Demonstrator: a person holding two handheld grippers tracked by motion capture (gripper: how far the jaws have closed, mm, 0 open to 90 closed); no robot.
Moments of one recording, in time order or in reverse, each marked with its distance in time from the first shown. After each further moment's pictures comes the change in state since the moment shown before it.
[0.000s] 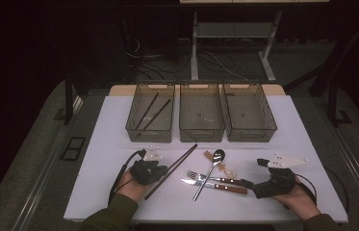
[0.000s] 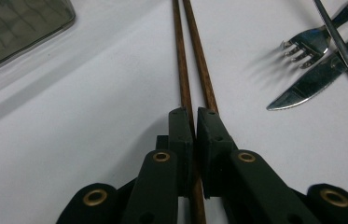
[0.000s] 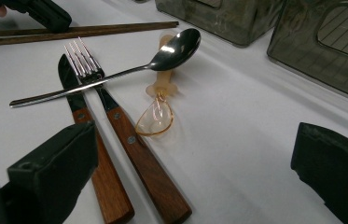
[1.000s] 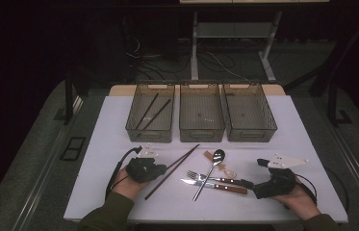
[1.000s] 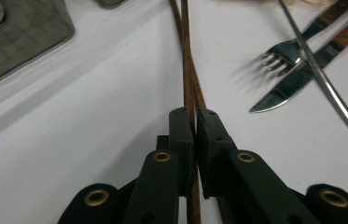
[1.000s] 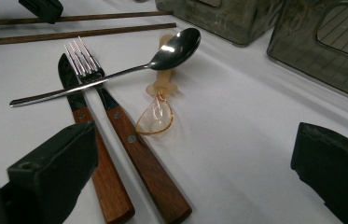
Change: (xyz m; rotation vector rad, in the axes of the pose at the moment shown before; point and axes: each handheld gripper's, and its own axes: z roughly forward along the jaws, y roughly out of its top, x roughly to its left) left arm 0.007 0.004 -0.015 -0.021 -0.076 0.015; right arm 0.001 0.000 -0.001 0.001 0.002 -0.001
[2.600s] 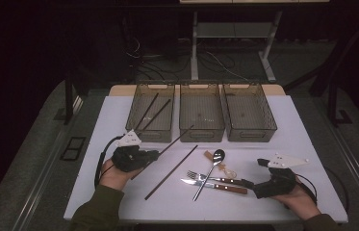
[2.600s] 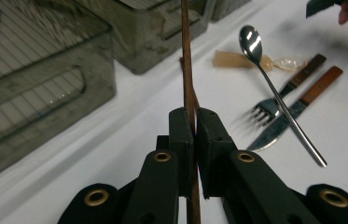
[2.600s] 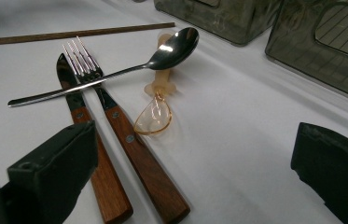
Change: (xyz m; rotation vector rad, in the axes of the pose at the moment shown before) left arm 0.024 0.014 -0.043 -0.191 -0.016 -0.032; right arm -0.001 0.000 0.000 -0.002 -0.006 -0.002
